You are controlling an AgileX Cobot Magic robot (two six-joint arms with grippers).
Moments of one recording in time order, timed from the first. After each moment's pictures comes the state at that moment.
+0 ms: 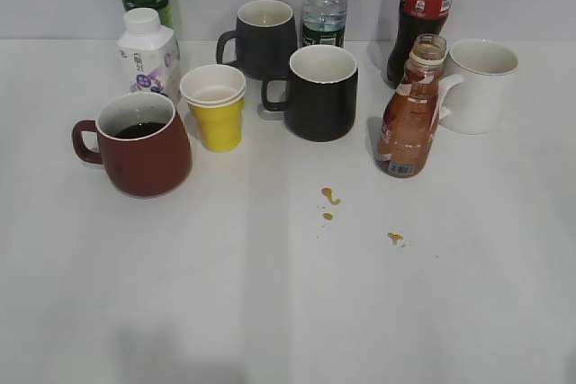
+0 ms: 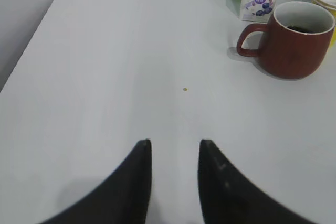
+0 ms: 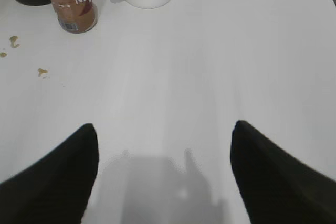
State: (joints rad) left arm -0.07 -0.01 -0.52 0.11 1.07 -0.09; right arm 0.09 -0.01 -0.50 0.01 1.04 -0.04
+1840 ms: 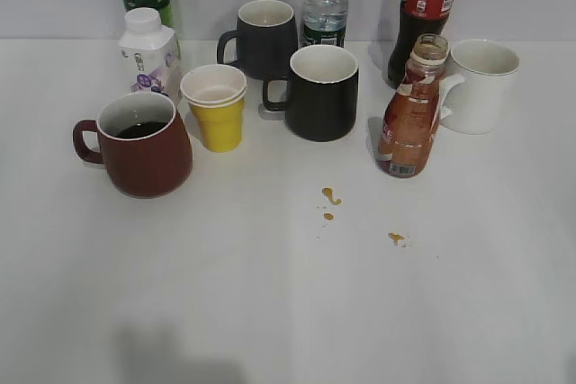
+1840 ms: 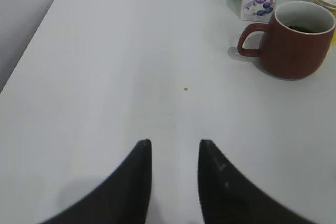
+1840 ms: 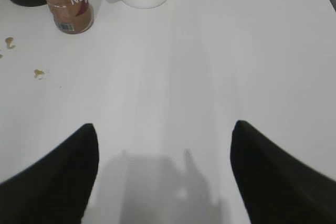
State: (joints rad) left arm -0.07 -0.01 -0.52 0.11 1.07 -0.09; right arm 0.08 -0.01 -0.50 0.01 1.04 -0.04
